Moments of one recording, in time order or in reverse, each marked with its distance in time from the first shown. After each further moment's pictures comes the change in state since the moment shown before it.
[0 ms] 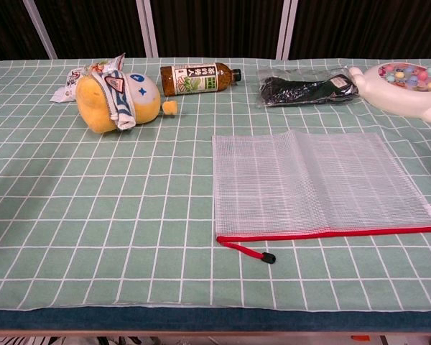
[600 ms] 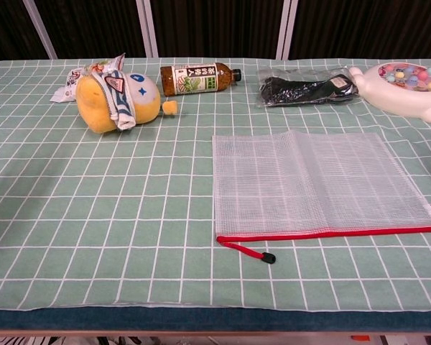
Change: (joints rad) left arm -0.001 0.000 0.000 0.002 0.001 -0.001 -0.002; right arm 0.001 0.003 -0.002 -0.003 -0.003 -0.005 0.005
